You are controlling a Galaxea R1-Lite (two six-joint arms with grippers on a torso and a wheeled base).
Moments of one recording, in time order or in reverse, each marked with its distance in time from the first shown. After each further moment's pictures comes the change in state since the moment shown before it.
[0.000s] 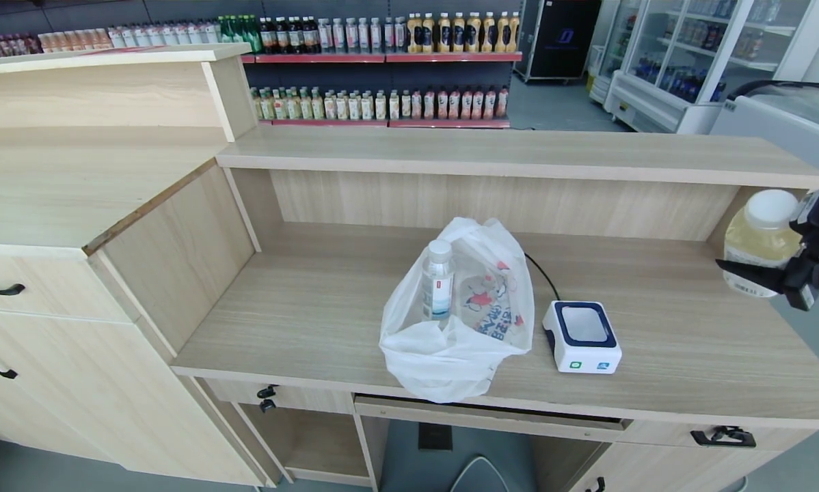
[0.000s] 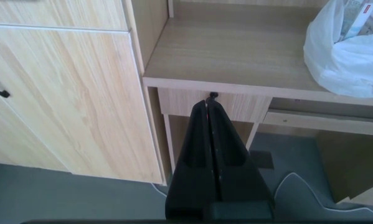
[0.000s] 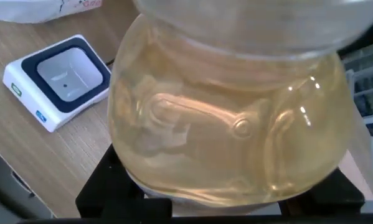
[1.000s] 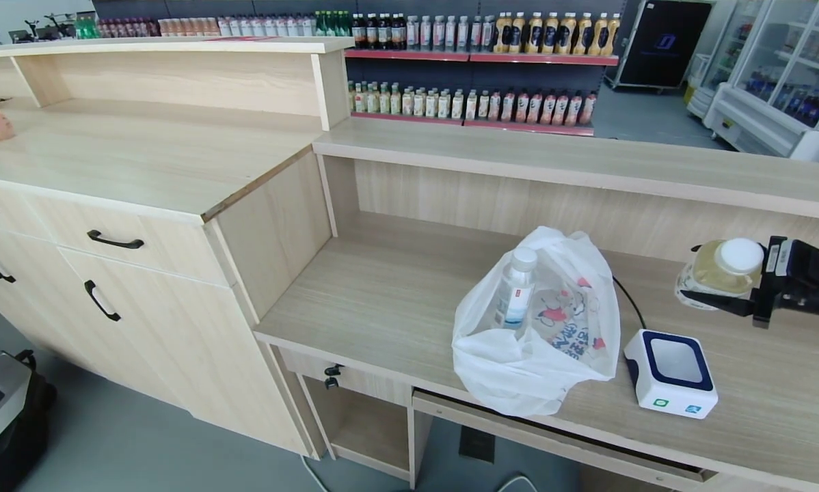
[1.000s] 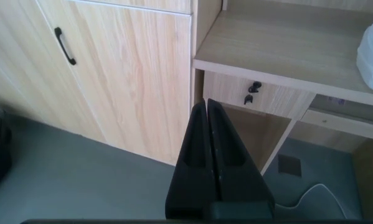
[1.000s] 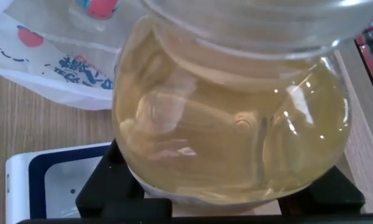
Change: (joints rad) left arm 0.000 0.000 0.000 0.000 0.000 0.000; right arm -0.041 0.283 -0.122 0.066 0.375 -0.323
